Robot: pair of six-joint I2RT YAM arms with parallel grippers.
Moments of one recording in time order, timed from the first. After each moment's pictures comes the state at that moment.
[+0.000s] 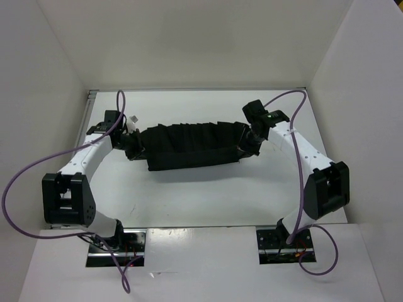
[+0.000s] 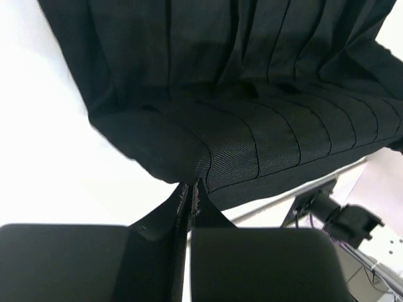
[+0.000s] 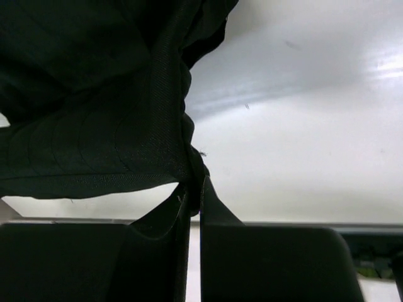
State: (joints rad) left arm 0.00 1.46 1.07 -0.75 0.50 -0.43; right arm 0.38 1.54 1.33 -1.03 -0.06 0.79
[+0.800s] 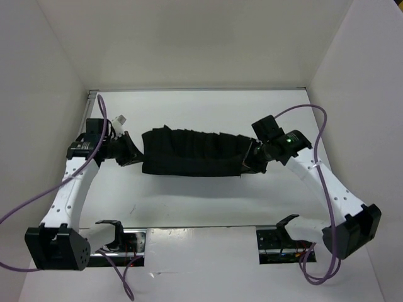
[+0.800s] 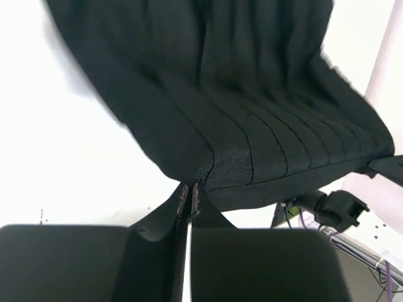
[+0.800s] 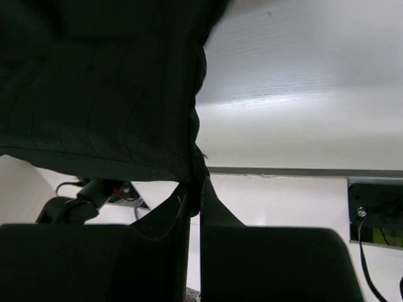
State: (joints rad) left arm 0.02 1.14 1.03 -0.83 0.52 -0.46; right arm 0.47 1.23 1.19 -1.10 -0.13 0.90
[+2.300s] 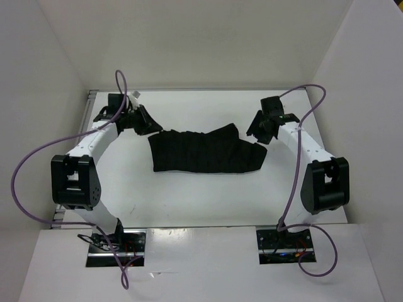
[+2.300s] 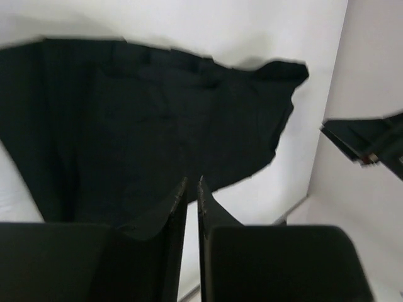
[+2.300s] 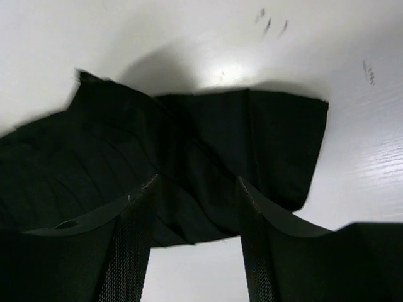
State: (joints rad) left arm -0.01 1.65 1.27 -0.38 0.59 -0.61; right arm 0.18 1.57 1.24 -0.59 0.08 0.68
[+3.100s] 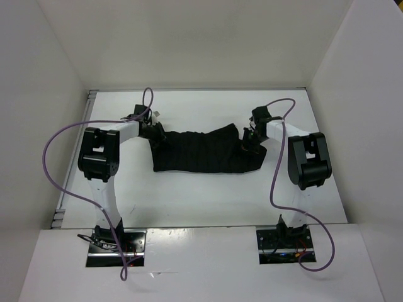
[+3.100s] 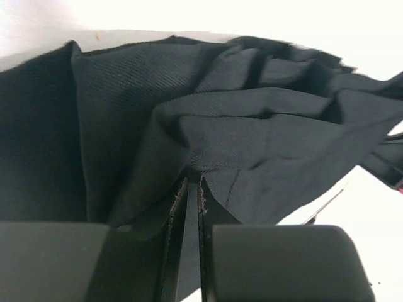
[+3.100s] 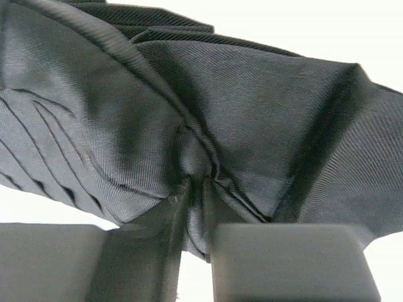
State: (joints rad) left arm -0.10 2.05 1.36 -0.38 0.58 -0.58; right arm 0.16 1.89 1.24 -0.59 -0.31 0.44
